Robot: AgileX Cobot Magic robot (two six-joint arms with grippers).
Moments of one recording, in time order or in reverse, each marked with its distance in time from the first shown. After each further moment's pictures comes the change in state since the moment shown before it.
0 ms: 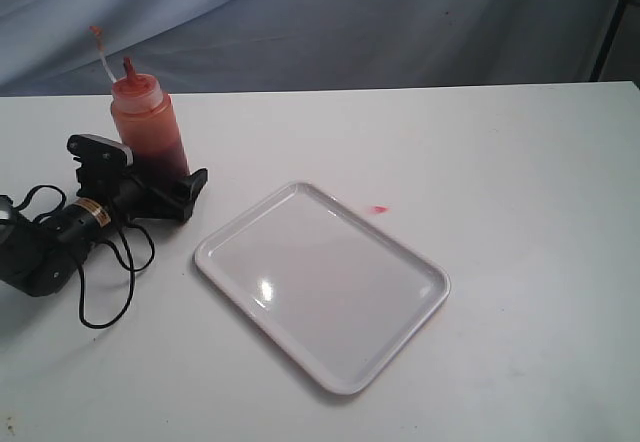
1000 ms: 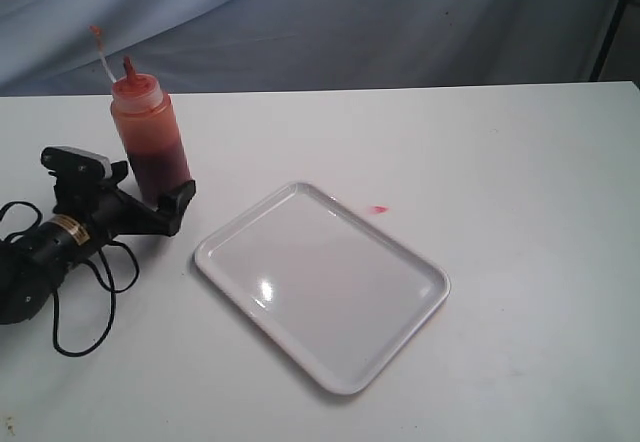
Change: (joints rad) left arm 0.000 -0.124 0.208 -0.034 -0.067 0.007; right arm 0.000 0.000 0.000 0.000 0.000 0.000
